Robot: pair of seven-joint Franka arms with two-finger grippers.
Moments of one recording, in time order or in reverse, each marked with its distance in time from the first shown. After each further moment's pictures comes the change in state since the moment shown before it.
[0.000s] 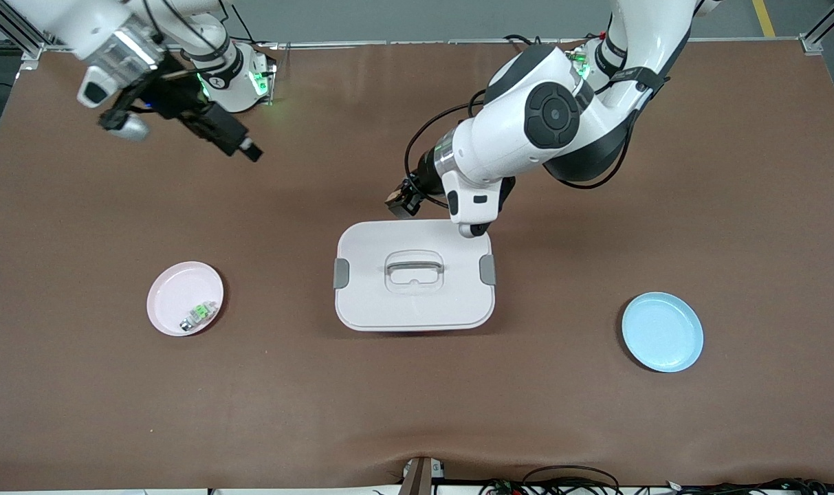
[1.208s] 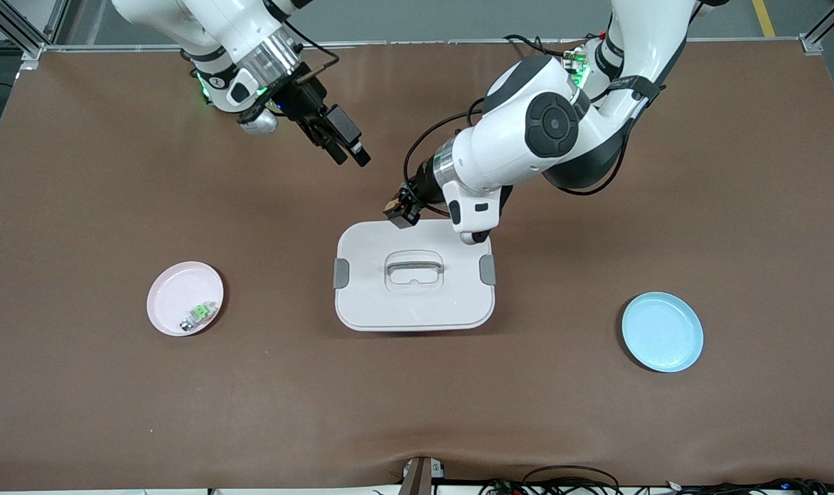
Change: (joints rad) left arm -0.001 0.017 0.006 0.007 0.000 0.028 -0.029; right arm 0.160 0.182 0.189 -0.107 0.000 0.625 0.291
